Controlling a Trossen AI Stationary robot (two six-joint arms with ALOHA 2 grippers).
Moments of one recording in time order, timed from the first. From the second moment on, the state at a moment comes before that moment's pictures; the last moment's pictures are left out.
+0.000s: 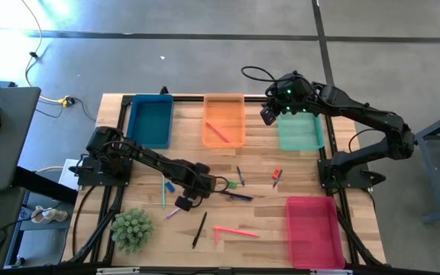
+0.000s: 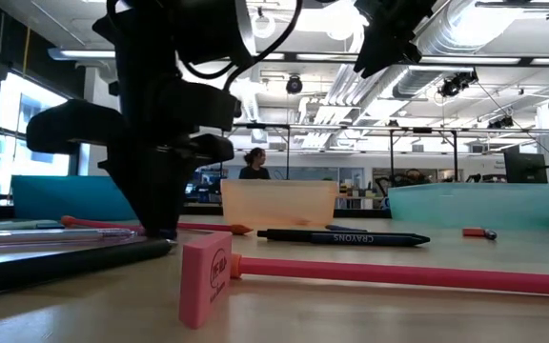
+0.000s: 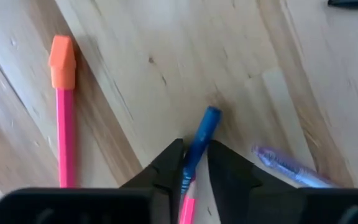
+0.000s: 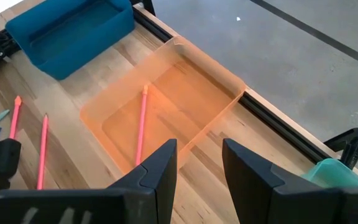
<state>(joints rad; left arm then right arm) -0.09 1.86 1.10 -0.62 -0.03 0.24 -0.44 1.28 1.33 -0.80 0.15 0.26</state>
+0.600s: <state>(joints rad) -0.09 1.86 1.10 -0.56 -0.04 0.20 -0.44 1.28 1.33 -0.80 0.15 0.26</state>
